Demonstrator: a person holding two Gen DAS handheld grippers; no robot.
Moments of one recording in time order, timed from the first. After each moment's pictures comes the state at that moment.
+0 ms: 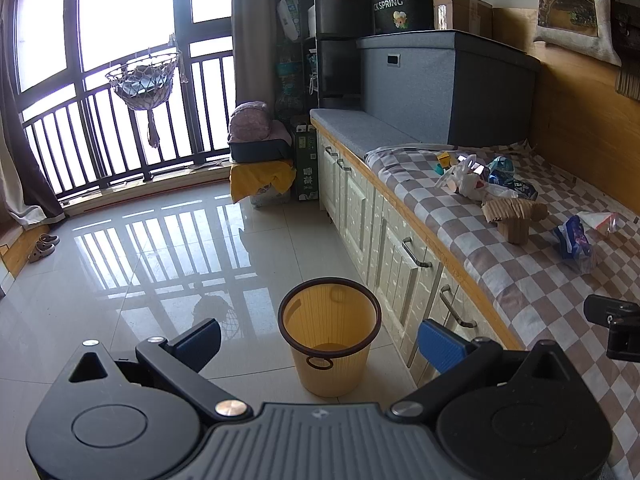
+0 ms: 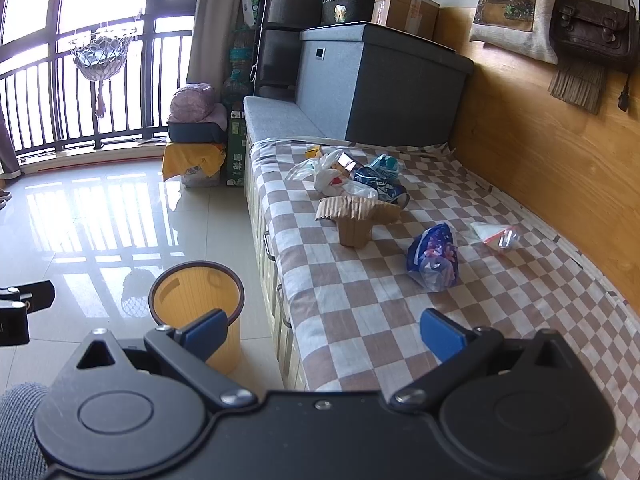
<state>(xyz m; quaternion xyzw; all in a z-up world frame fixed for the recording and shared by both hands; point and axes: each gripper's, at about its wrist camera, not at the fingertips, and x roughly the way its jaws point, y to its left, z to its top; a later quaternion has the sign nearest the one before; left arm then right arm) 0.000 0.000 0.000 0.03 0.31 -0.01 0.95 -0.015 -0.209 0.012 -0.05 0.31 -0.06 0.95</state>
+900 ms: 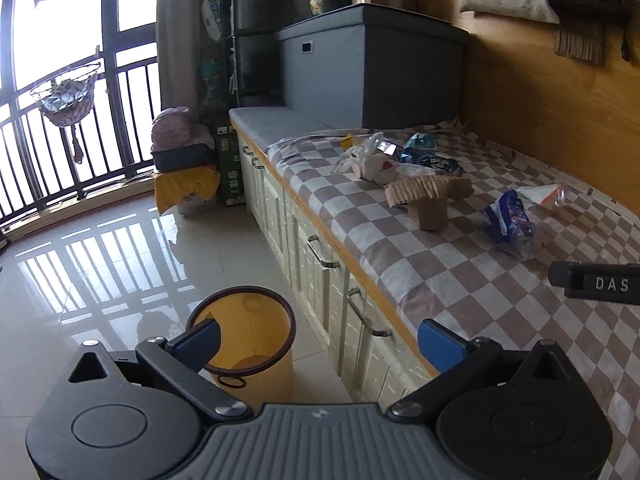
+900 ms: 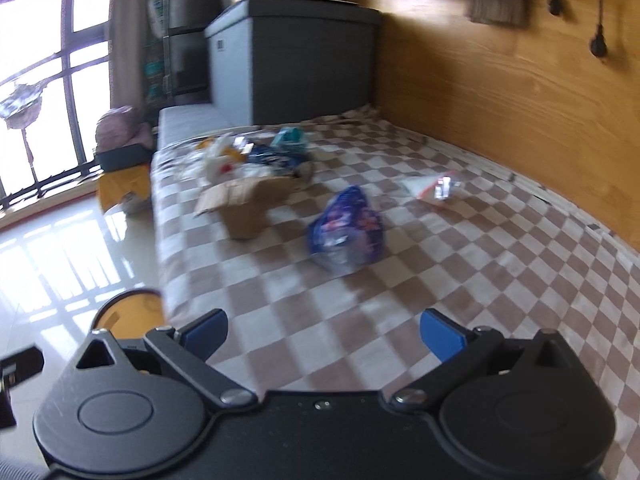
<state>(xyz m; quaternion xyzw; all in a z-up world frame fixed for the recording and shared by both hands) 0.050 -0.120 -0.048 0.05 0.31 -0.10 0.94 0.034 -0.328 -0.043 0.04 0.31 -0.15 0.94</state>
